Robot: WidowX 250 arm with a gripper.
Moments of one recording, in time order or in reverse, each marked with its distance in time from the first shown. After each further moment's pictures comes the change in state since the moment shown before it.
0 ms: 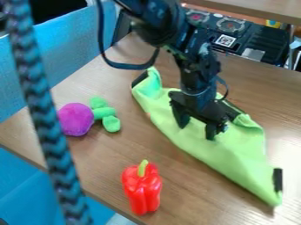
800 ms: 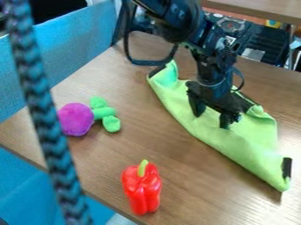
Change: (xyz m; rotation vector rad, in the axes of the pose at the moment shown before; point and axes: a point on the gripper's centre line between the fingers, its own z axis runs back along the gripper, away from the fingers) arm 0.045 -0.010 -0.012 -0.011 -0.102 -0.077
